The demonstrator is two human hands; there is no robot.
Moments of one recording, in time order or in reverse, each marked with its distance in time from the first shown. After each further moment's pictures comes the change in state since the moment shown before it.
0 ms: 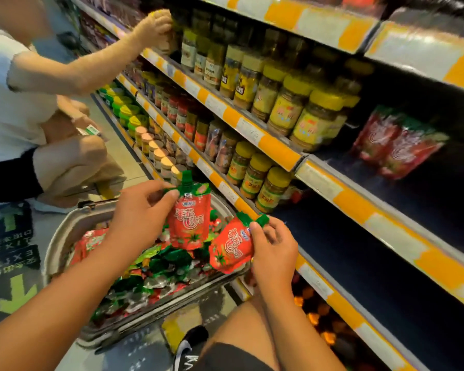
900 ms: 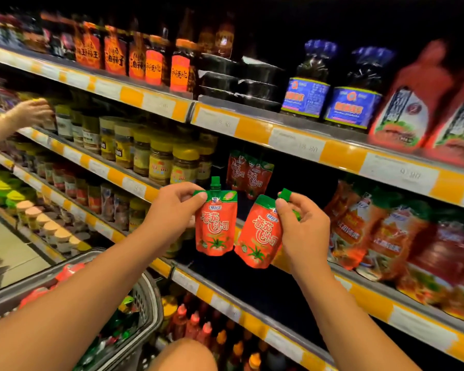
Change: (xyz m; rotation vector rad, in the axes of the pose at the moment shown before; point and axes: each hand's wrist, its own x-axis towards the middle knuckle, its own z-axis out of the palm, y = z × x) left_hand 0.029 0.208 0.186 -0.449 -0.477 -0.011; right_hand 0.054 -0.164 -0.225 -0.048 0.329 -0.346
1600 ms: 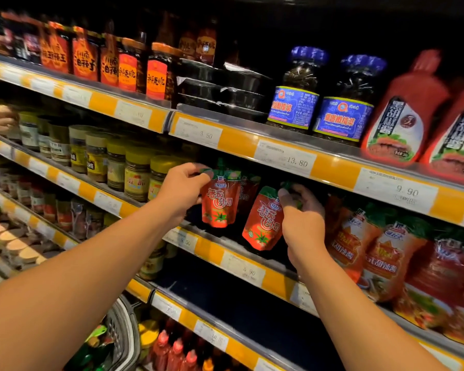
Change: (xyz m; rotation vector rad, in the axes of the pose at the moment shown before) left_hand 0.098 0.022 0.050 -0.219 -0.017 -0.093; right_hand 0.083 0.021 0.002 0.050 0.134 0.077
